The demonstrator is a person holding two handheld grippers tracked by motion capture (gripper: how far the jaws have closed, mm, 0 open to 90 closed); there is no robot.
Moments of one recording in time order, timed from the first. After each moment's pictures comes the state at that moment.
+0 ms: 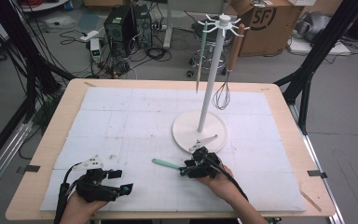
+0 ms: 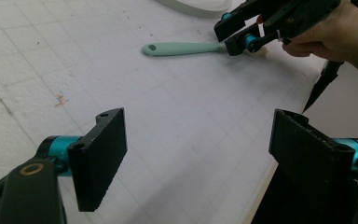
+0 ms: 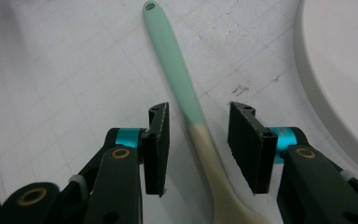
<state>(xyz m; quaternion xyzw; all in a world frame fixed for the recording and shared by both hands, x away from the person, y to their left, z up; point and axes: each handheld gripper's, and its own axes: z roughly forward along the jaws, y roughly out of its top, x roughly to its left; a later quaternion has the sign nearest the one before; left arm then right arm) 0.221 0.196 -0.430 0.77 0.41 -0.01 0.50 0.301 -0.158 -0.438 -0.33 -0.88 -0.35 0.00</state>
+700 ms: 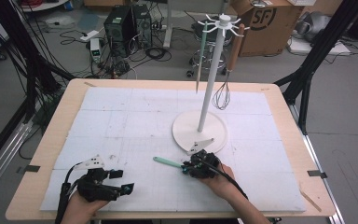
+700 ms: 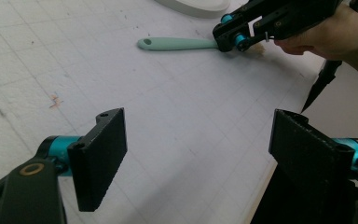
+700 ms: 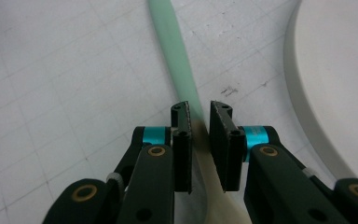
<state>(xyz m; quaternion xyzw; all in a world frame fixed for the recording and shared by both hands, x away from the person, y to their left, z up) 0.223 0.195 -0.430 0.77 0.41 -0.02 0.50 0.297 -0.154 -0.439 -0.28 -0.90 -0.33 -0.06</state>
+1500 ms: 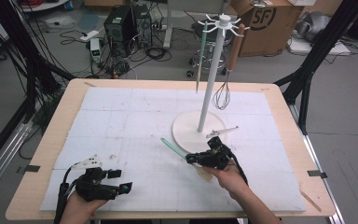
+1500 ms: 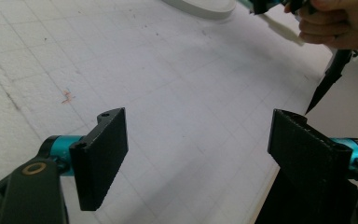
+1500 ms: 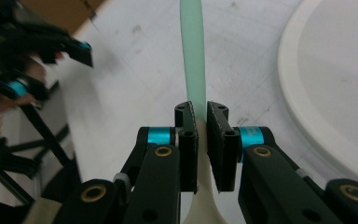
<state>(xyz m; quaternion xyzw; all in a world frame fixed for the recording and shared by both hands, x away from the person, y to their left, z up) 0.223 0.200 -0.432 0.76 0.41 -0.01 0.50 0.314 -0.195 -0.413 -0.38 -0.80 -0.45 0.10</state>
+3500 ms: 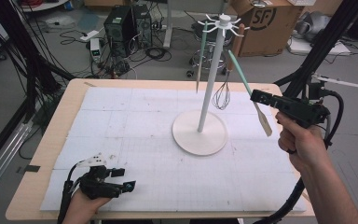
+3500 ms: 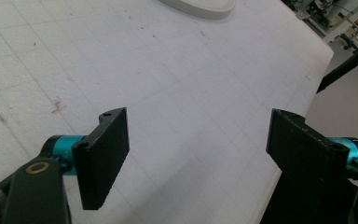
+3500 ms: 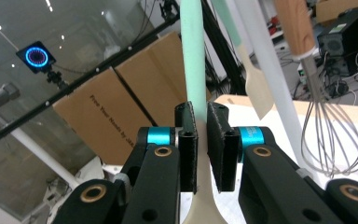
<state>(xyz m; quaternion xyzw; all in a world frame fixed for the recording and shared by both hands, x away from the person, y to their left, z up) 0.229 0.191 -0.432 0.77 0.41 -0.01 0.50 0.294 -0.325 -0.206 -0.38 -0.65 -0.66 0.02</state>
